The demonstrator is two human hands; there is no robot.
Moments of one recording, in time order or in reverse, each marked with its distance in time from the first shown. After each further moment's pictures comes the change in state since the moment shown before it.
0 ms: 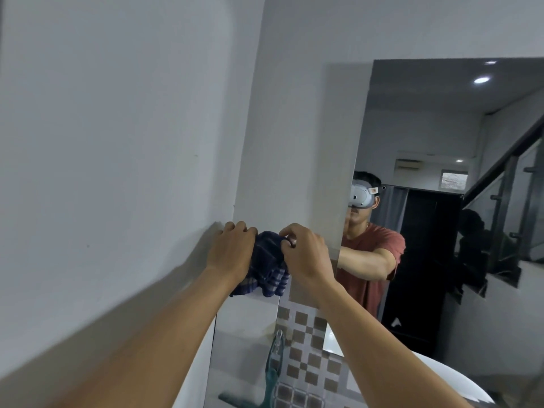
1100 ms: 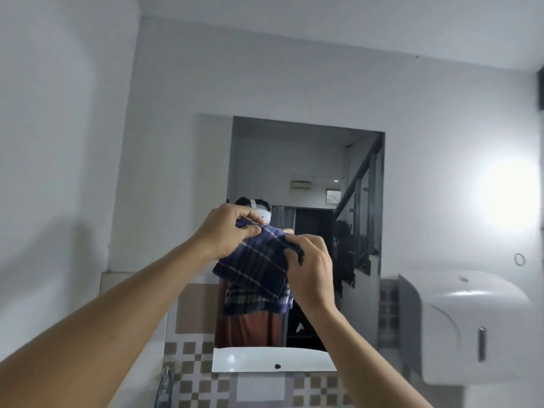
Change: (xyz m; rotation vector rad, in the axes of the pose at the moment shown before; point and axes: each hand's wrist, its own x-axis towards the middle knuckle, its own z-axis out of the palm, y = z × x) left_hand 0.046 0.170 -0.132 -0.974 -0.083 0.323; right_hand -0.083 0.051 -0.195 0.032 0.526 0.079
